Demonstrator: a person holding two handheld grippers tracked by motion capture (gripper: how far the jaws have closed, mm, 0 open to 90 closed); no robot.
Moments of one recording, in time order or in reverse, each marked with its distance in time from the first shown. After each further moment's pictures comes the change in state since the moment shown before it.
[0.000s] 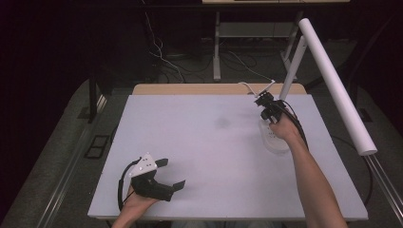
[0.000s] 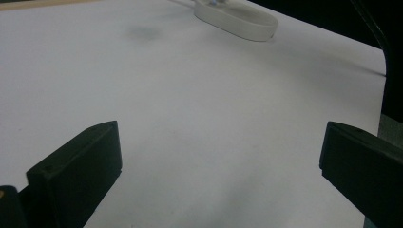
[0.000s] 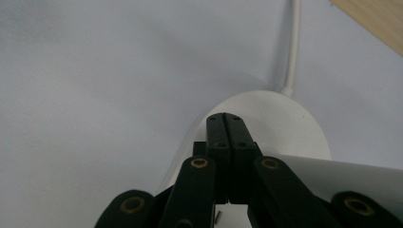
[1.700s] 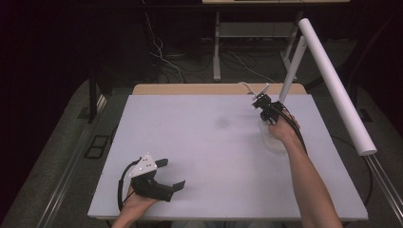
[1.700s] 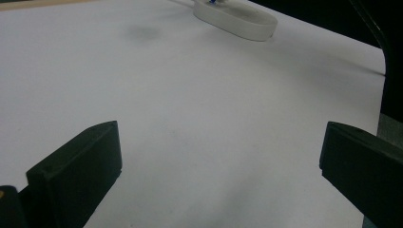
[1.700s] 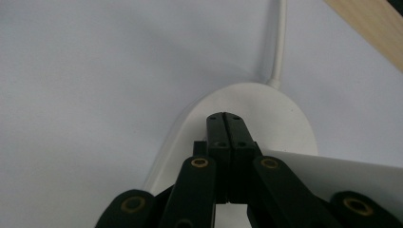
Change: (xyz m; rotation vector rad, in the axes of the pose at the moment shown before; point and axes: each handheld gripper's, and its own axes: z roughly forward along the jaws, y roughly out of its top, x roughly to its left) left arm -0.001 0.000 0.000 -0.001 -0.002 -0.002; right arm 0.008 0.000 0.008 0.039 -0.103 -0.022
